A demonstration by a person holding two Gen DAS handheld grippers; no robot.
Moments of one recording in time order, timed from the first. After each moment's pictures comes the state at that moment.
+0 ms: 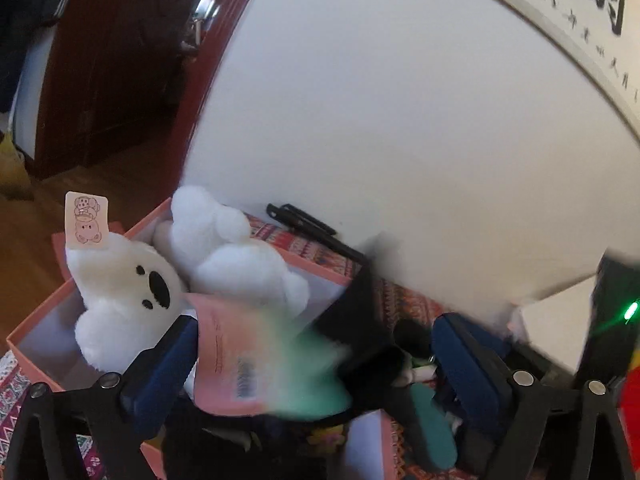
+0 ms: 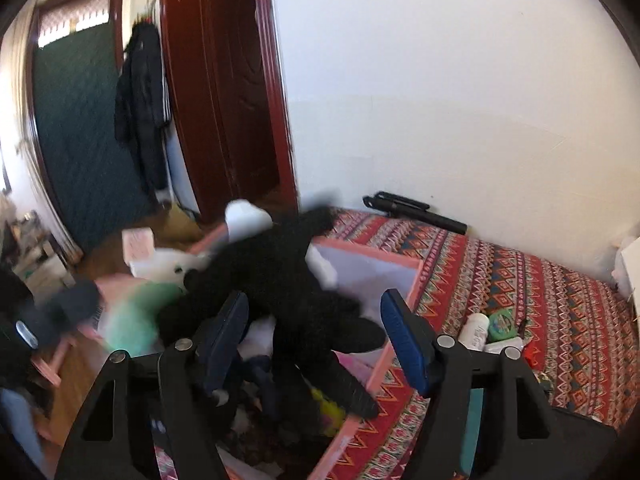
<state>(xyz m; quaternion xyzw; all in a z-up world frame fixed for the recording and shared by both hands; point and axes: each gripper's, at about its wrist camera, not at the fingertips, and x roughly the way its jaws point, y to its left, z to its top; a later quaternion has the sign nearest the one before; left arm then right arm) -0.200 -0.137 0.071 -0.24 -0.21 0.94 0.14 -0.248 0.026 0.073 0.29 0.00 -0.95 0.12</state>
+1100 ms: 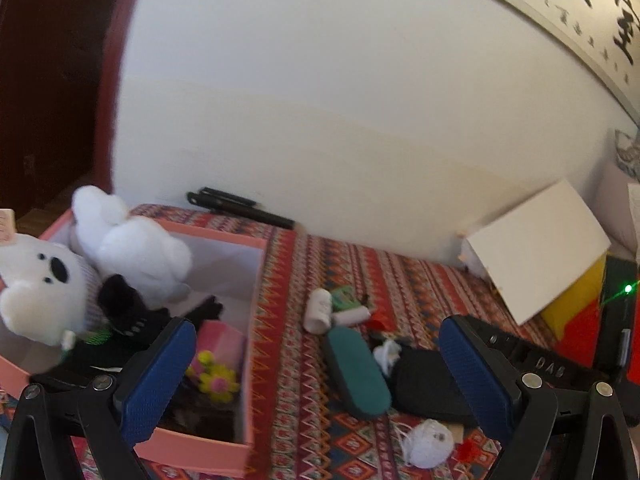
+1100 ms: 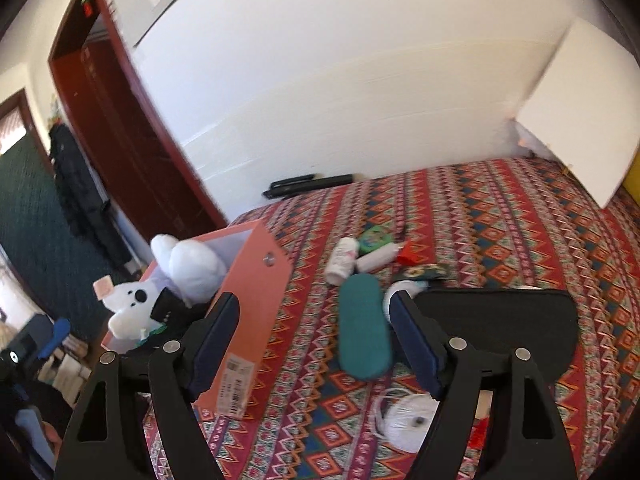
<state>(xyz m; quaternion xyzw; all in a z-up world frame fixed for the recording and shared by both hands) -0.119 0.015 0.090 -0.25 -0.09 0.94 0.21 -0.117 0.263 0.044 0.29 -0.21 -0.93 0.01</state>
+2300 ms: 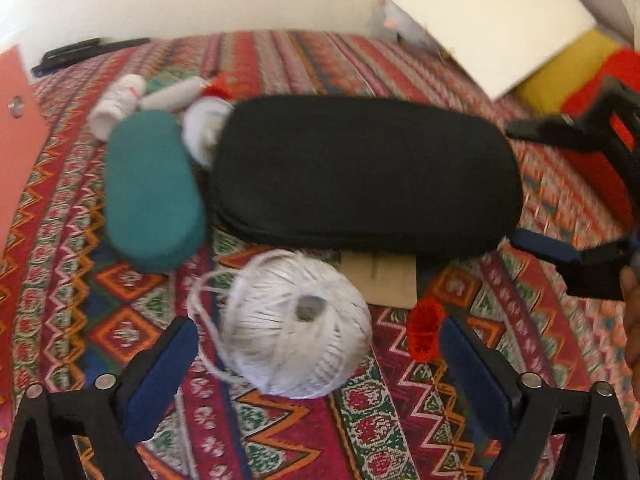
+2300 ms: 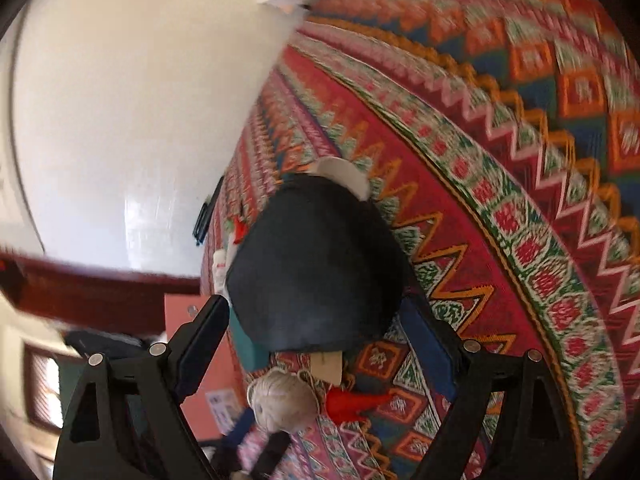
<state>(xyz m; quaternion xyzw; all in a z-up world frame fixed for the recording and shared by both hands) -0.128 0.261 -0.107 -0.45 0.09 0.84 0.29 -0.066 0.491 -0.144 0.33 -0.60 -0.73 -0.04</state>
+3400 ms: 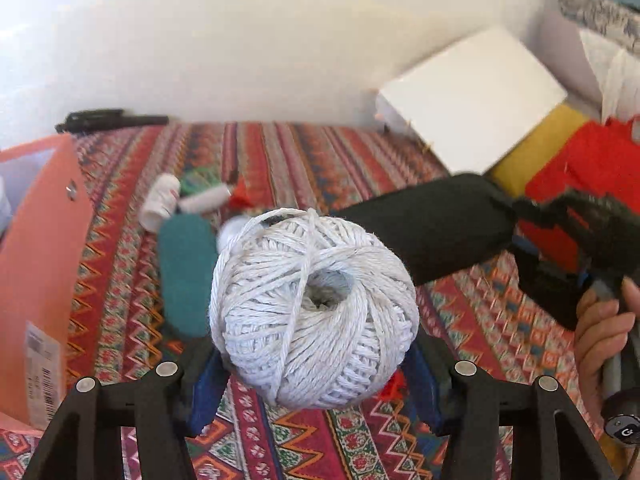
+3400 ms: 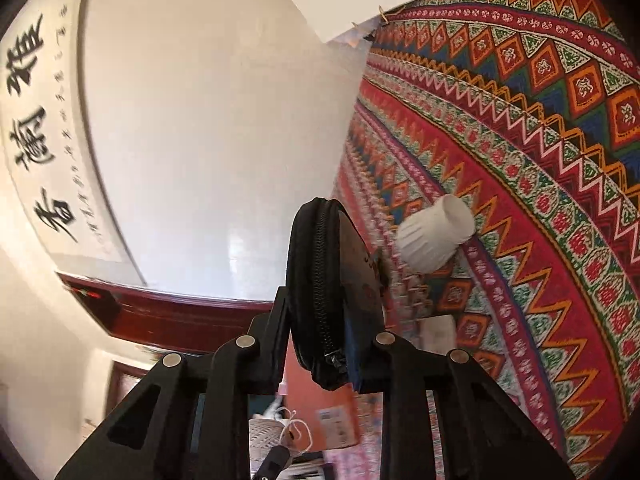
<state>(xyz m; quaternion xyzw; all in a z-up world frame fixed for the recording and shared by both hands) -0.112 0.196 0.011 -0.36 0.01 0.88 0.31 -0.021 0.508 -0.074 0.16 -0.66 -0.73 0.07</state>
